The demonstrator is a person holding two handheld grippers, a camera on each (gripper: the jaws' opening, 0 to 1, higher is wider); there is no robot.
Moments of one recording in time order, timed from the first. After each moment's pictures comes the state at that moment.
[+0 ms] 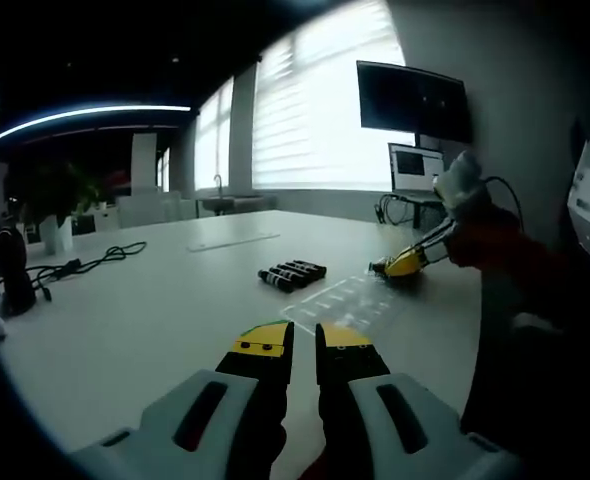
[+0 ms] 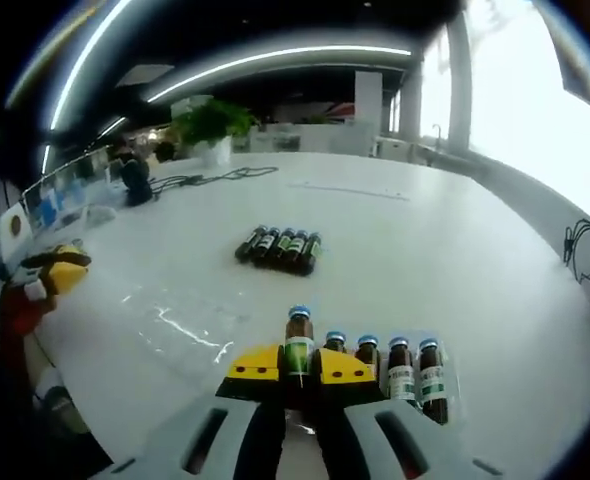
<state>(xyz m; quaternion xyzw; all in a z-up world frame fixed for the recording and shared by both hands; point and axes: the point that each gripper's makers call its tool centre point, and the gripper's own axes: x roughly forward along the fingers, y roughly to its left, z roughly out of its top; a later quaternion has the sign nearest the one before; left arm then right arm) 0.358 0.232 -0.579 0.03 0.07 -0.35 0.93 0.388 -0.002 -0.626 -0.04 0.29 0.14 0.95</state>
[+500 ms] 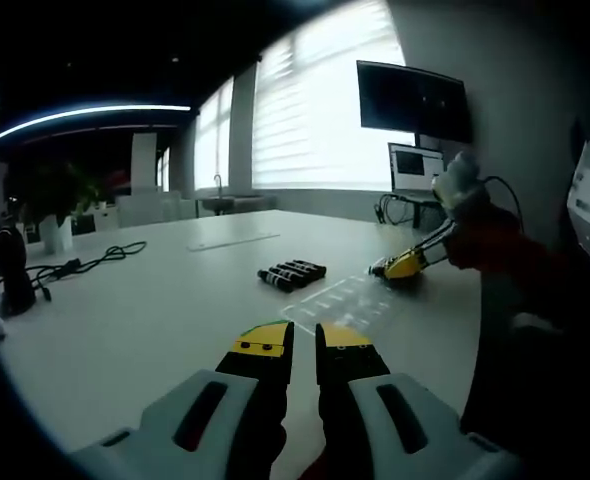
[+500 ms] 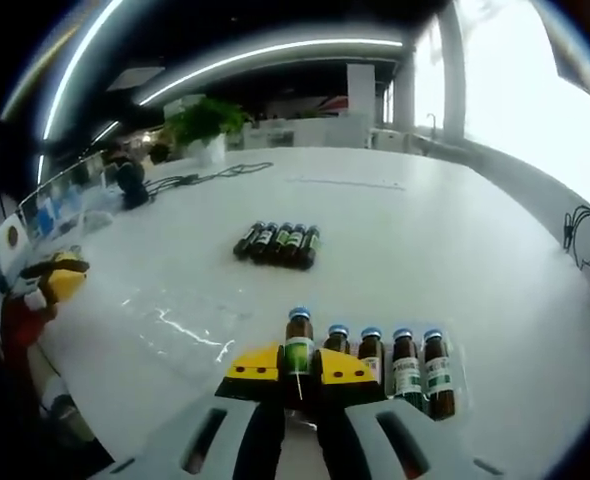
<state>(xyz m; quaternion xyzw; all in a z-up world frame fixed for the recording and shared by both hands) 0.359 0.232 -0.579 0.03 0.07 -0.35 0.93 0.387 -0.002 -0.630 -0.03 0.30 0.13 0.94</state>
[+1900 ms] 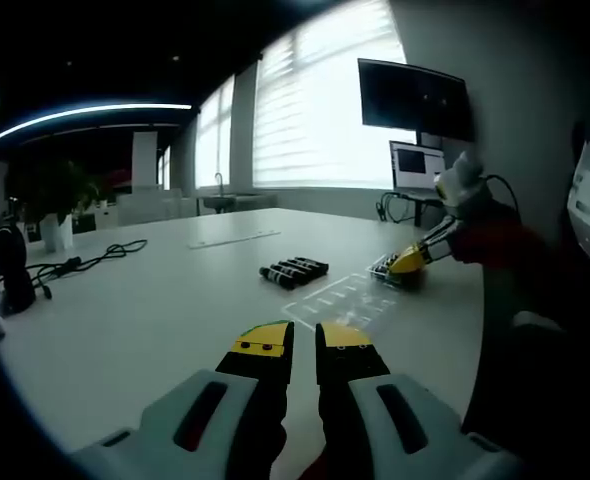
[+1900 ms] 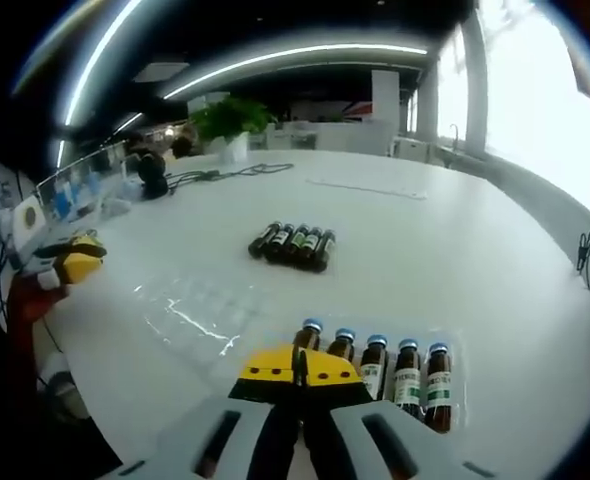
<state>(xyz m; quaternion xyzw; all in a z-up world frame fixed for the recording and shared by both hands) 0.361 0.233 -0.583 0.04 0.07 -0.35 0.93 0.386 0.004 -0.629 -0.05 0.29 0.17 0.94</state>
